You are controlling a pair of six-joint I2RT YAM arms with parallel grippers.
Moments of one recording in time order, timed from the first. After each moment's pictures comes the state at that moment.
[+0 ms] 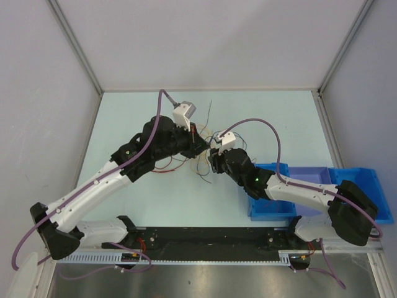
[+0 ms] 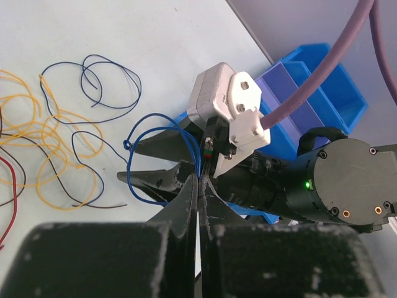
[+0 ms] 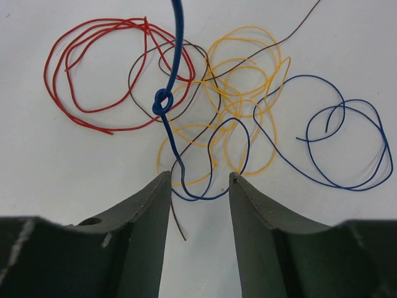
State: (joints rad) left arm -0.81 1.15 1.20 -0.41 0.11 -0.47; right arm 0.96 1.32 0.73 0.24 0.35 0.23
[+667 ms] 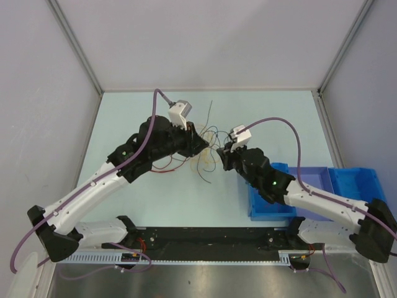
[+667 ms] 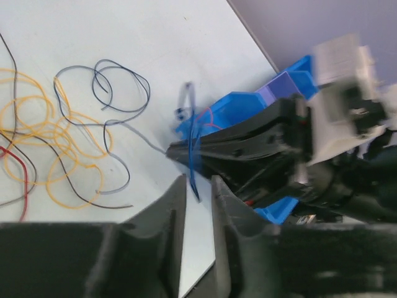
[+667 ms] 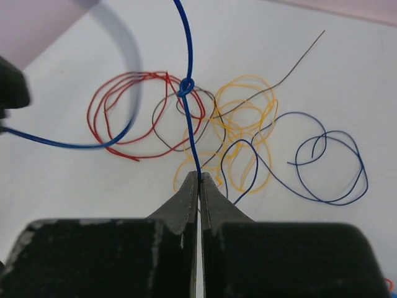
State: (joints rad) left arm -0.80 1.13 1.20 -0.42 0.09 -0.47; right arm 0.96 1.14 0.73 0.19 0.35 0.23
